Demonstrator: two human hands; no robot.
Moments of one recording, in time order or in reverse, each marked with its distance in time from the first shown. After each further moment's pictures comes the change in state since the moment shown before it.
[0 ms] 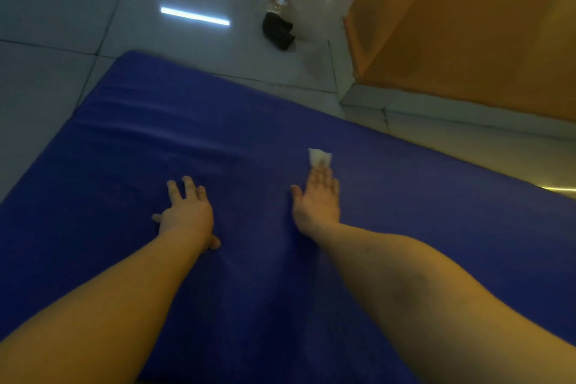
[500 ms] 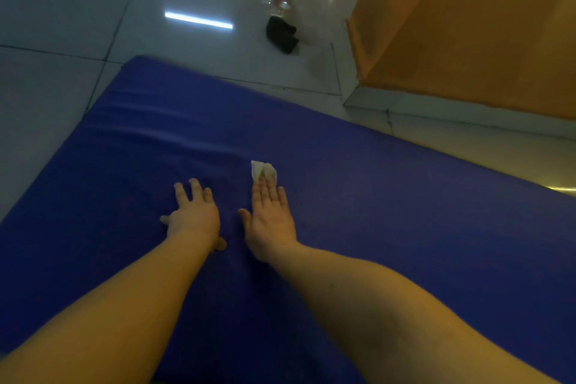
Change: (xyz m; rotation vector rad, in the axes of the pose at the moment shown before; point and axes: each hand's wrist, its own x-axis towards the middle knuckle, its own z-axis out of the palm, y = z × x) left_hand 0.001 0.000 0.000 -0.029 0.003 -0.009; right_hand -0.051 -0.084 0.026 0.021 -0.039 -0.344
